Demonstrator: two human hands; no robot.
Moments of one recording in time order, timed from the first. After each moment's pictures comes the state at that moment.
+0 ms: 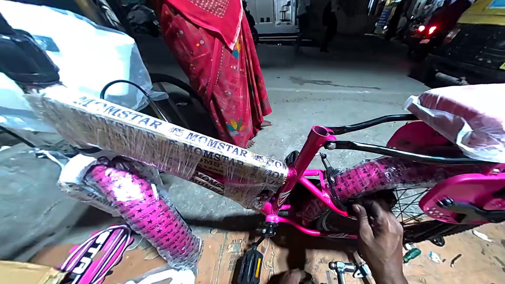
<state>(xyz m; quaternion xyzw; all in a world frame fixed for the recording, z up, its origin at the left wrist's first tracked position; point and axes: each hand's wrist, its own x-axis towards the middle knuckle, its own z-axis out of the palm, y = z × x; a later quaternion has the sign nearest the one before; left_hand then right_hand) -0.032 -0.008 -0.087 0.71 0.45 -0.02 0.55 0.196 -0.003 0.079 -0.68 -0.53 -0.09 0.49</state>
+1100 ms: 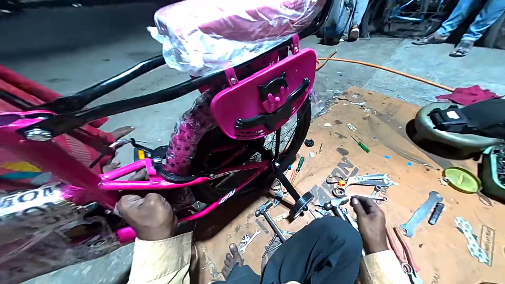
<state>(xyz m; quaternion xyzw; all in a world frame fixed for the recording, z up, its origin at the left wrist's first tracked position) 0.065 0.099 0.066 0.67 0.37 0.55 0.35 0.295 -0.323 -0.064 -0.82 -0.07 0.03 0.56</state>
